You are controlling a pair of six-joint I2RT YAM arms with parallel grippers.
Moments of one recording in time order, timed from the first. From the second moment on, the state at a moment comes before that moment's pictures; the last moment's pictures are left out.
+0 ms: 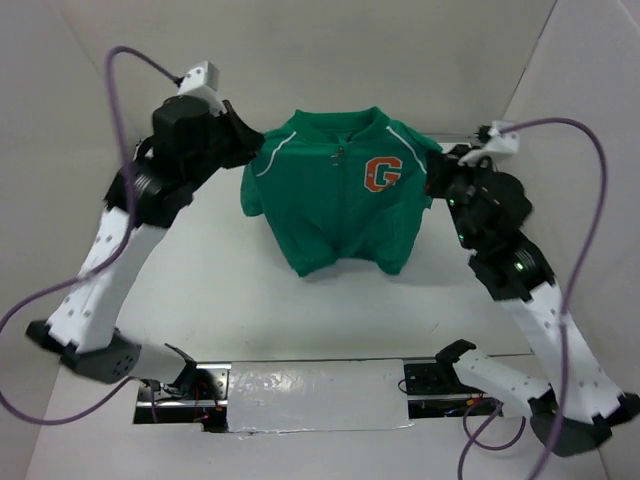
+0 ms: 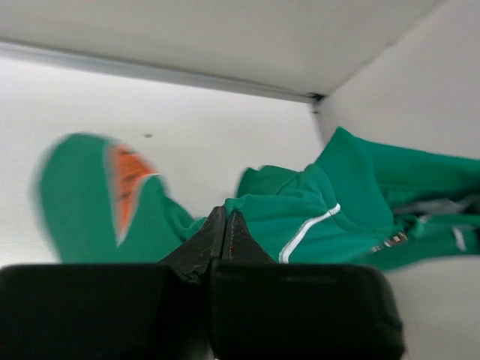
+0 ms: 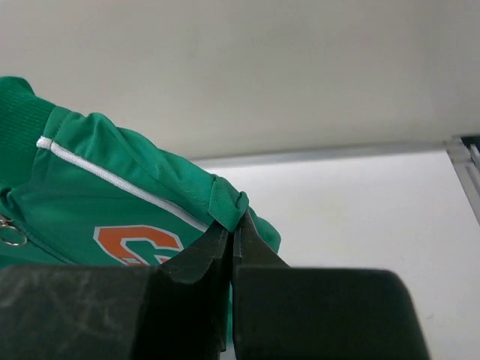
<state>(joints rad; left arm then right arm) -0.48 1.44 1.91 -0.78 -0.18 -0.59 0.47 0.95 1.27 -0.29 0.41 0.22</state>
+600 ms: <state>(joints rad) -0.39 1.42 1.86 -0.84 -0.14 -0.62 0.52 1.18 1.49 -0.53 0.44 0.34</state>
